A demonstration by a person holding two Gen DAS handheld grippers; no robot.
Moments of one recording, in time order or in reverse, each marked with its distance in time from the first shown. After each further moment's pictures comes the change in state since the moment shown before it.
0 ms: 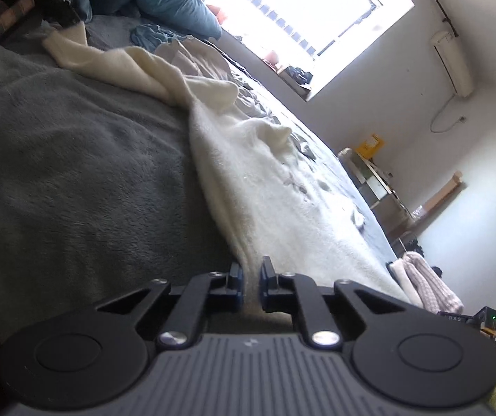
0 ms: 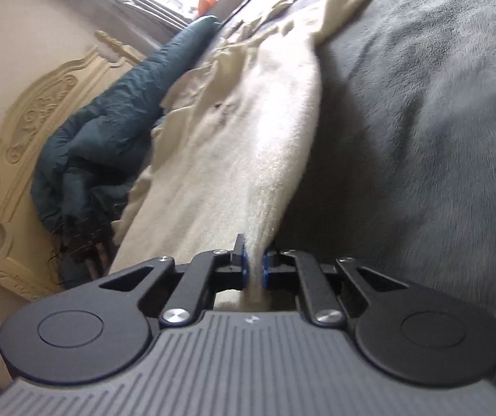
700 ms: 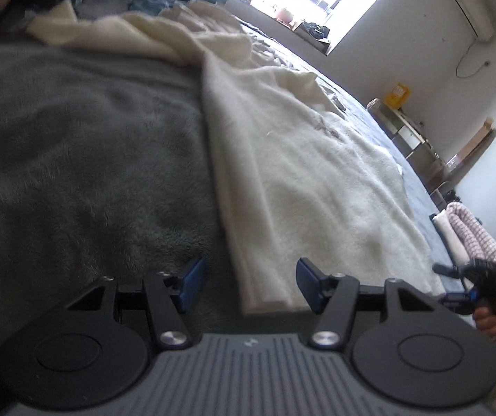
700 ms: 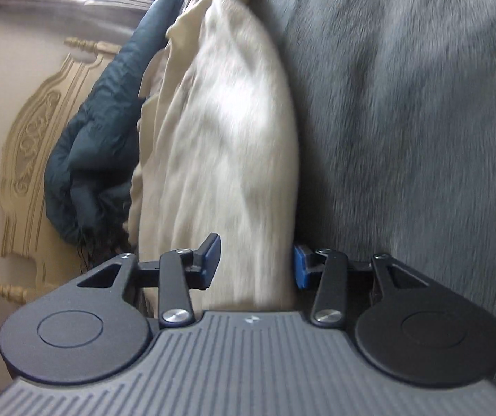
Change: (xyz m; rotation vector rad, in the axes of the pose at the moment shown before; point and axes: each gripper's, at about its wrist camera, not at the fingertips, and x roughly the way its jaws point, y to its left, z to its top) left arm 0.059 0.007 -0.005 0.064 0.120 0.104; right arm 0.053 -0.064 0.037 0.244 0.188 0.071
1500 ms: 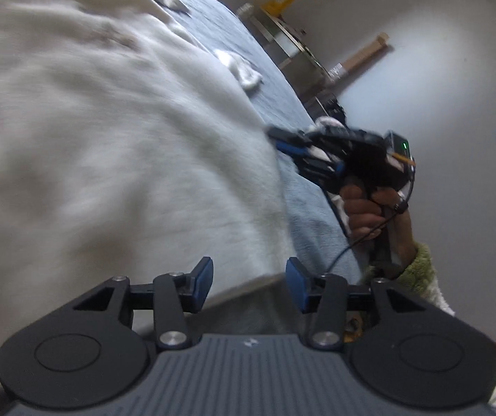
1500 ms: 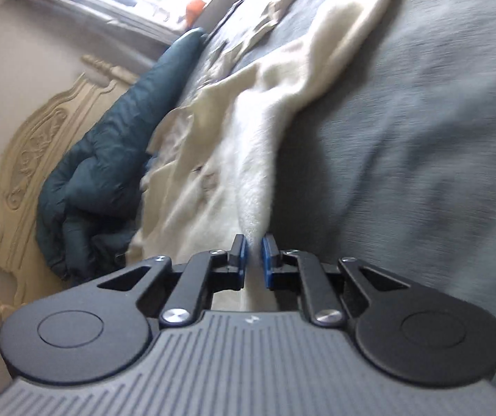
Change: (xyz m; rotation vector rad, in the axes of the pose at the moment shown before) left arm 0.082 -0.141 0.011 0.137 0.311 -0.370; right arm -0.008 0.044 0.099 -0.123 -0.186 -0.052
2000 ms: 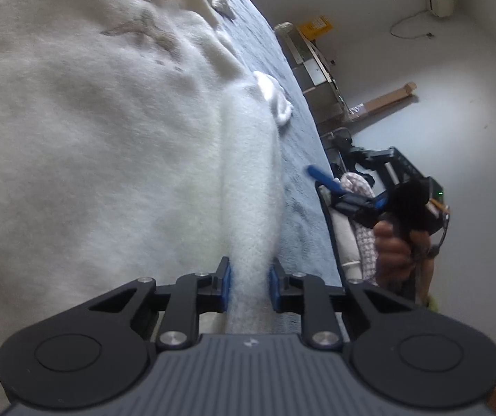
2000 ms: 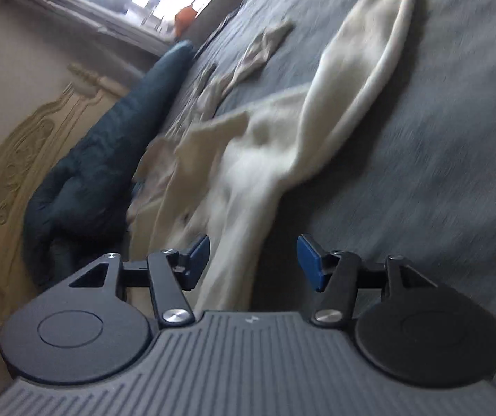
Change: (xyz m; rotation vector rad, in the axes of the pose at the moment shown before) left arm 0.089 0.034 0.068 -0.197 0.013 -0.099; right arm 0.020 0.005 0.052 0.005 0.067 0.015
